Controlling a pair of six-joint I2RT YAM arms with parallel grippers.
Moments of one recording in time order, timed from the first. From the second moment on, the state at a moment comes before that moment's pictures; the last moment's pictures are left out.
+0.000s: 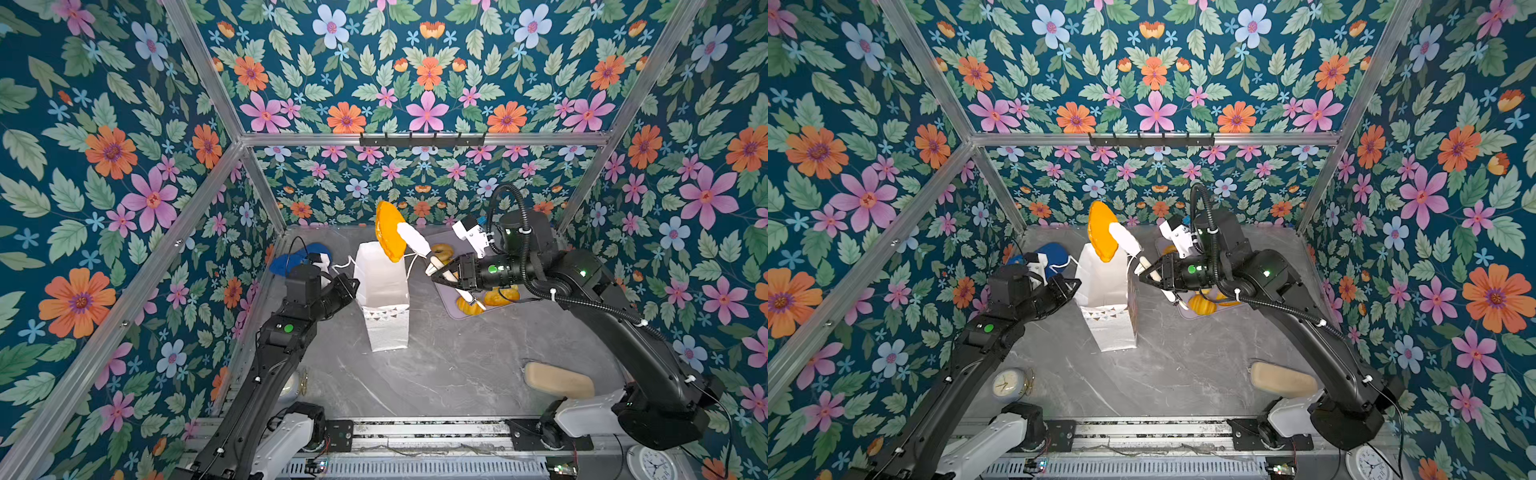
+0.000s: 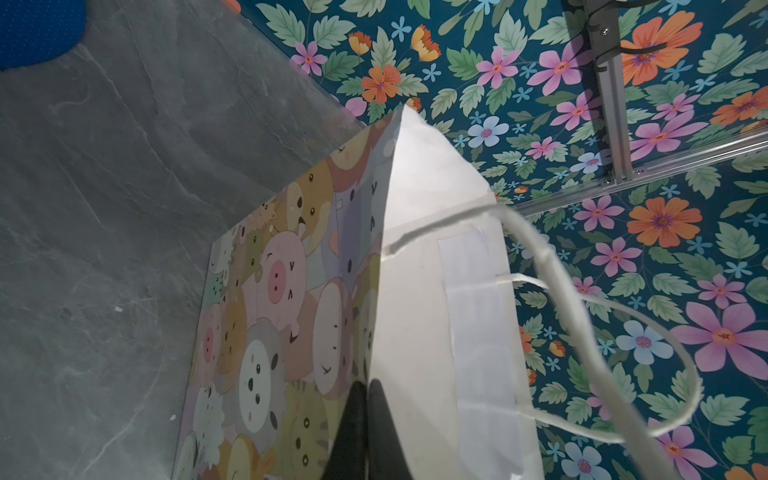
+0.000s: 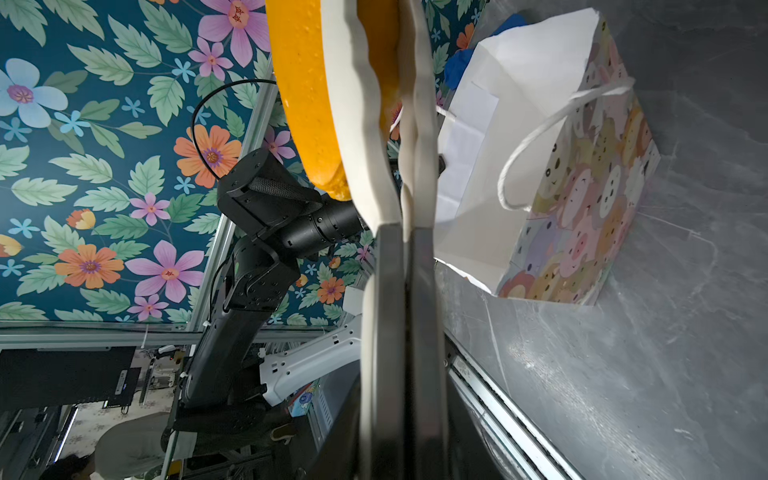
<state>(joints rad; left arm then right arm) -0.26 0.93 0.89 -0.43 0.30 -0.81 0.71 1.38 1.77 -0.94 -0.54 0.69</state>
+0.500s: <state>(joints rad) -0.26 0.93 0.88 -0.40 0.30 -0.84 0.77 1.46 1.75 -0.97 -0.46 0.68</state>
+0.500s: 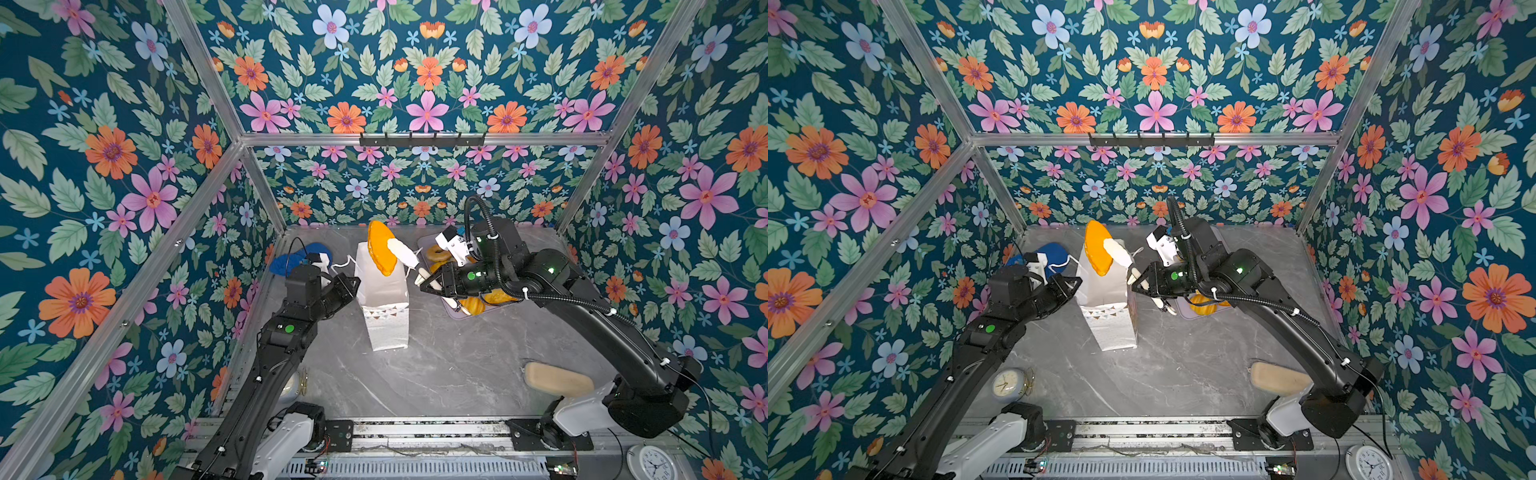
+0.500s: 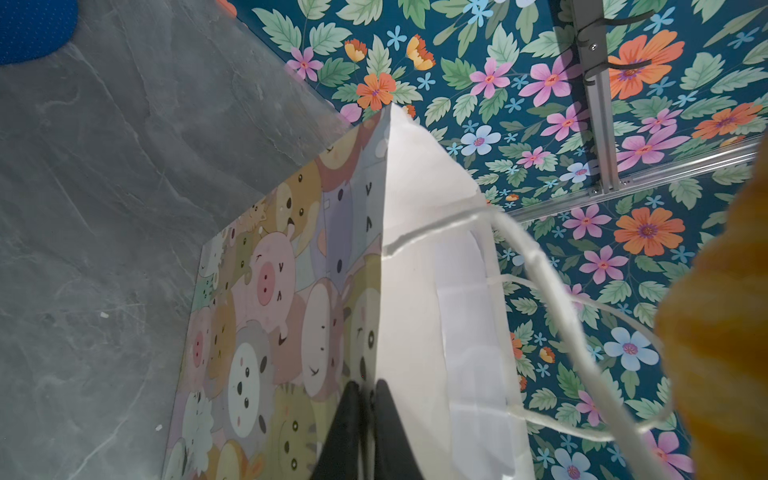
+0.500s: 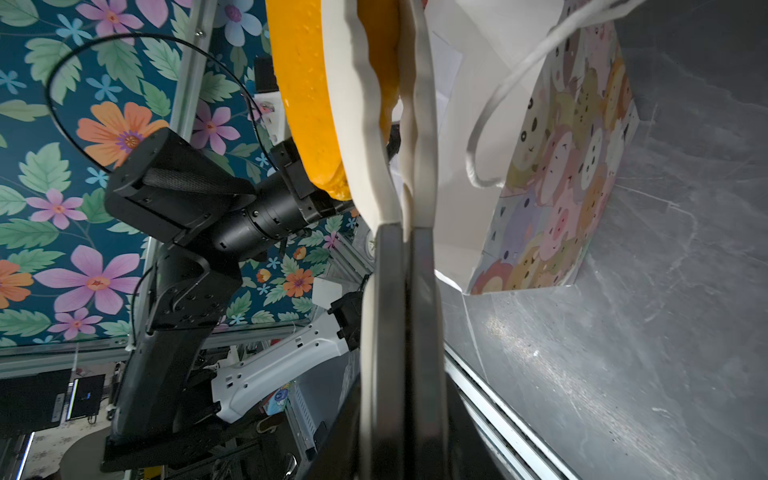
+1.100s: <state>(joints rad) -0.26 0.93 0.88 -0.40 0.31 -0.84 0.85 1.55 1.79 -1.08 -0.28 0.60</state>
